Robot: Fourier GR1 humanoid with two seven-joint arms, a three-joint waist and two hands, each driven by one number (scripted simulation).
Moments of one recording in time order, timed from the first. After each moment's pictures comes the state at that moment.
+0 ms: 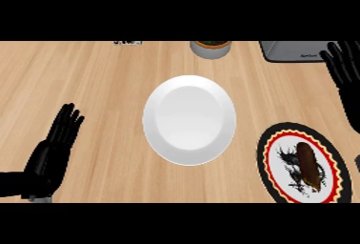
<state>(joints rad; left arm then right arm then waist) 0.09 0.28 -0.08 -1.68 0.26 0.10 -0.05 -0.28 -0.56 0.03 -1.62 -0.42 -0.03 -0.08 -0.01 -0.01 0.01</state>
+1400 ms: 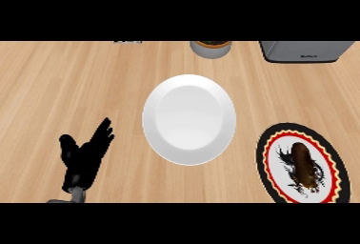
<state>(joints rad) 0.02 0.19 -0.17 -1.44 0.20 0.14 0.21 0.10 -1.03 -0.03 -1.78 0.27 -0.04 0.15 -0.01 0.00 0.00</state>
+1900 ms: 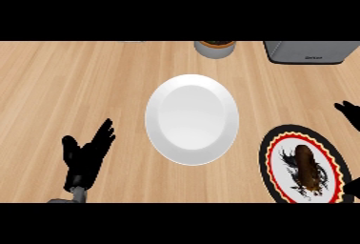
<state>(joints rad) 0.01 0.18 -0.16 -1.40 0.19 0.11 0.17 0.01 -0.97 0.21 -1.91 0.47 0.15 0.56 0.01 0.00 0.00</state>
